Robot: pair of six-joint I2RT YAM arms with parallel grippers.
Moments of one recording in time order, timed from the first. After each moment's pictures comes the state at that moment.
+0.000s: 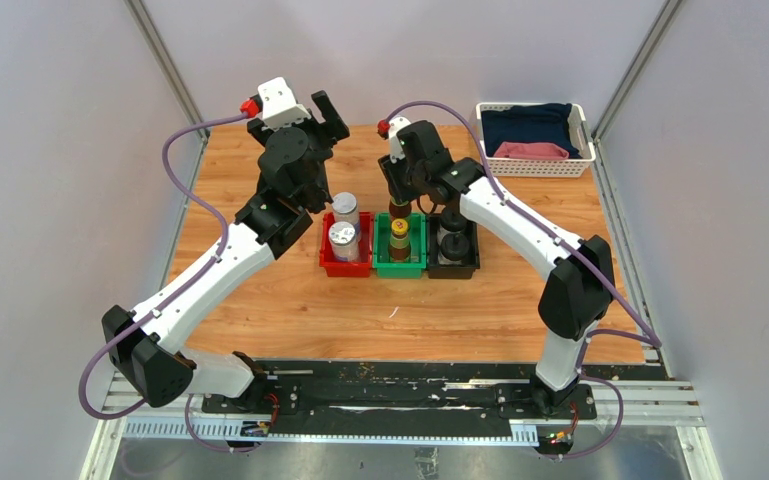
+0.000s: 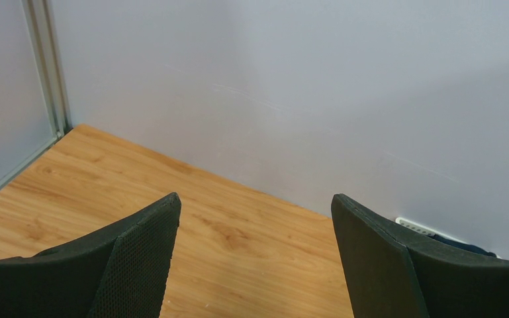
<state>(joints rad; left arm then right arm) -0.66 1.32 1.34 0.18 -0.88 -0.19 0.68 1.79 1.69 -0.53 0.08 0.00</state>
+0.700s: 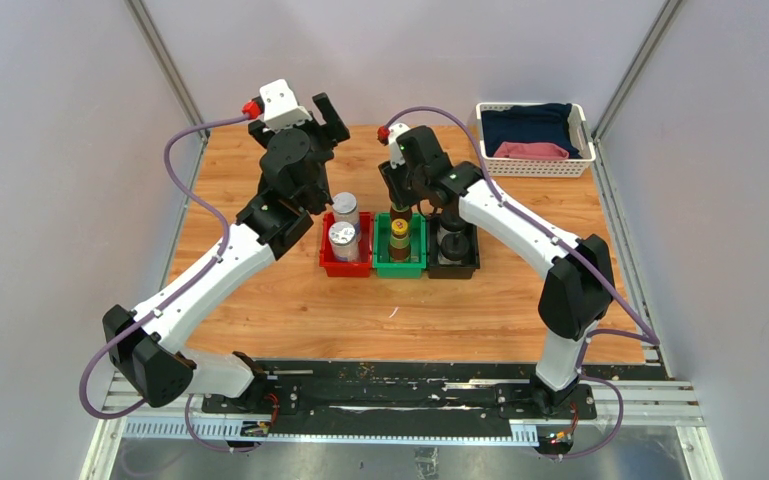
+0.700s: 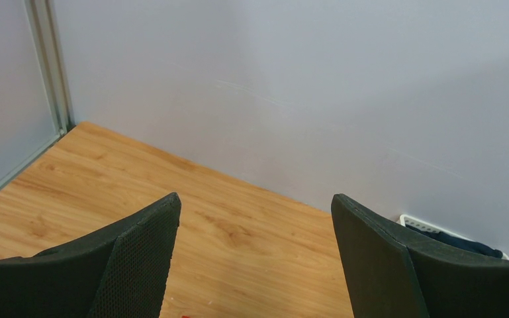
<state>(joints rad) -0.66 1.32 1.33 0.18 -0.89 -0.19 0.68 1.79 1.65 -0.52 0.07 0.00</state>
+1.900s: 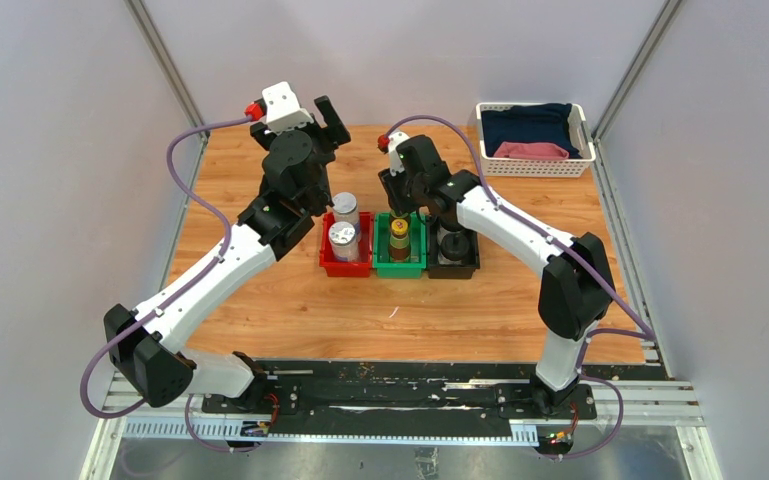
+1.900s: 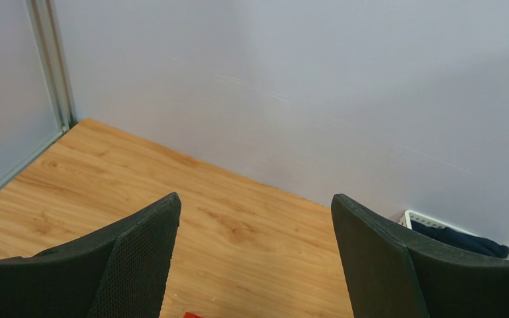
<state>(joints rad) -0.66 1.32 1.31 0.18 -0.89 -0.19 0.68 1.79 1.56 -0.44 0.05 0.01</state>
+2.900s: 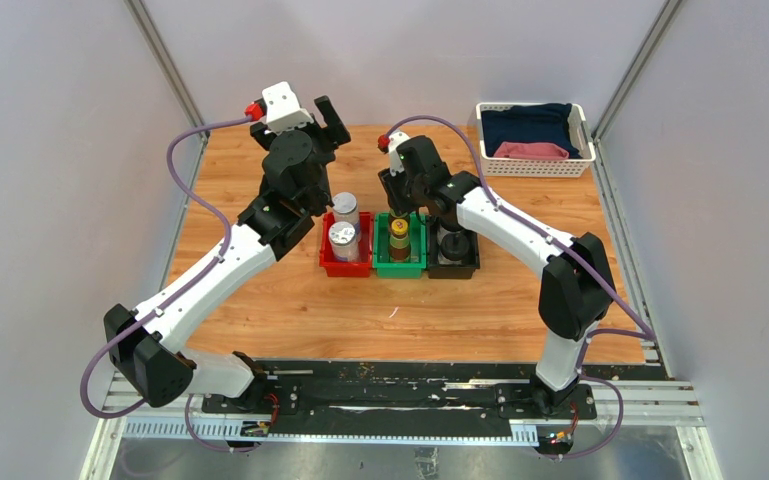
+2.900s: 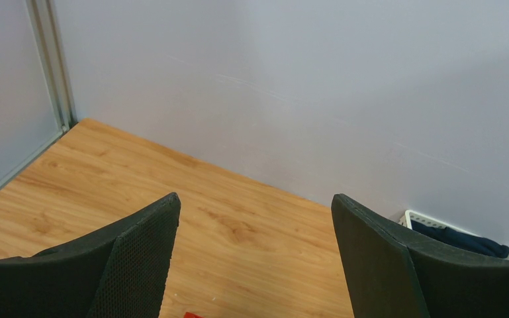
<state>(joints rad) -0.66 1.32 1.31 0.18 -0.89 -0.19 0.68 1.78 1.55 -0.42 0.05 0.01</state>
